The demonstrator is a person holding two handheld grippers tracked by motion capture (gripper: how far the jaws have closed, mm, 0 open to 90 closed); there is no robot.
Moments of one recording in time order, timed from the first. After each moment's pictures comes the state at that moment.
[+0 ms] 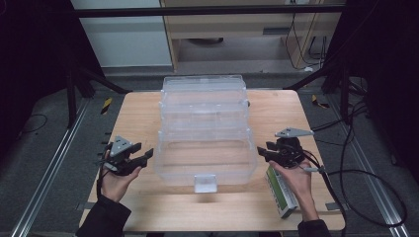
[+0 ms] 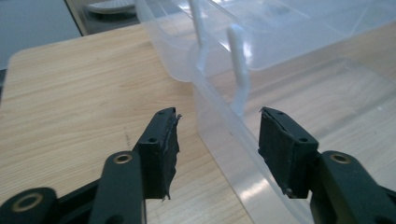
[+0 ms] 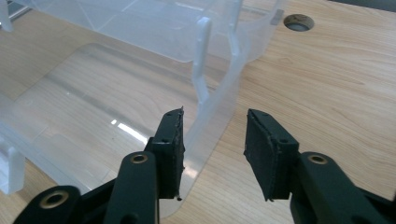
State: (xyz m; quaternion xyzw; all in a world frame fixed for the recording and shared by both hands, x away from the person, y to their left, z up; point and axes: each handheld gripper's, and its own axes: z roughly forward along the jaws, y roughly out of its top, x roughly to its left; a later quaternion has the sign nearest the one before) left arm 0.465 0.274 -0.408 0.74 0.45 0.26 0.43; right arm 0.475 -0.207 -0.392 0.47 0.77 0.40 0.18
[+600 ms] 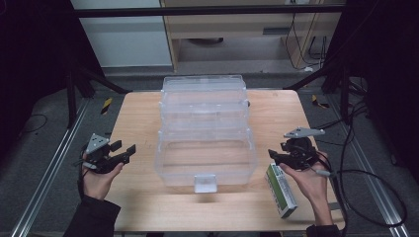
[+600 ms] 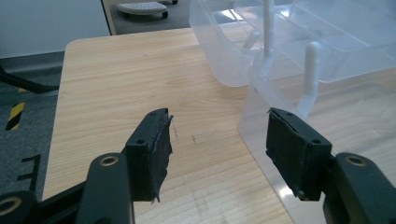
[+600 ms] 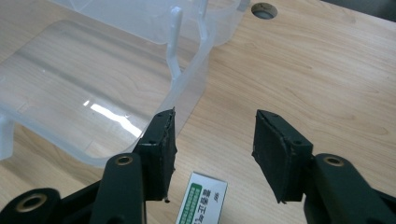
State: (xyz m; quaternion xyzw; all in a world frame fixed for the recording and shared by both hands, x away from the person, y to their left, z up) left arm 0.466 0.320 -0.405 0.70 0.50 0.27 0.43; right arm 0.454 -0.220 -0.363 0.48 0.78 0.34 0.21
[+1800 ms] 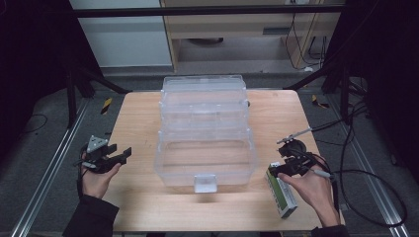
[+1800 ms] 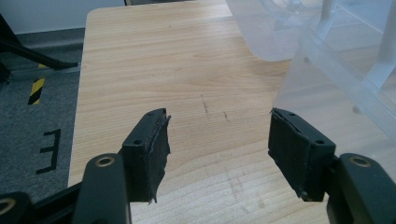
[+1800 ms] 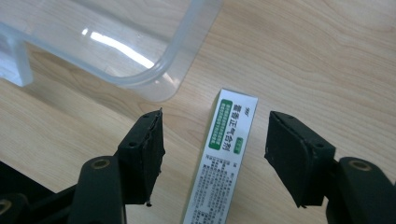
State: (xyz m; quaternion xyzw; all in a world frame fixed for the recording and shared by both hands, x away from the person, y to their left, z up) left arm 0.478 0.334 -0.425 0.71 0.52 0.27 0.39; right arm 0.443 -0.206 -0.355 0.52 0.82 0.20 0.12
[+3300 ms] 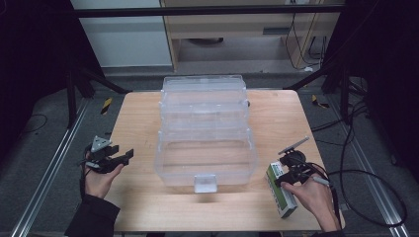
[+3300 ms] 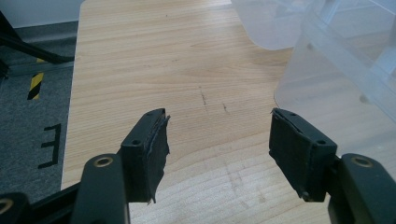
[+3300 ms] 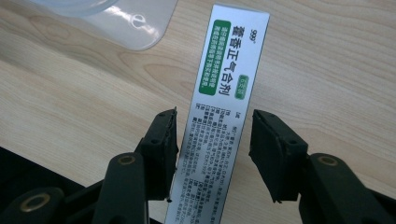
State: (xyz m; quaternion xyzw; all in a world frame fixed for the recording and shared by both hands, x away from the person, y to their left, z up) left arm 0.481 0.330 -0.430 0.72 0.52 0.26 0.38; right arm 0.440 -0.216 -0.391 0.55 0.82 0.14 0.06
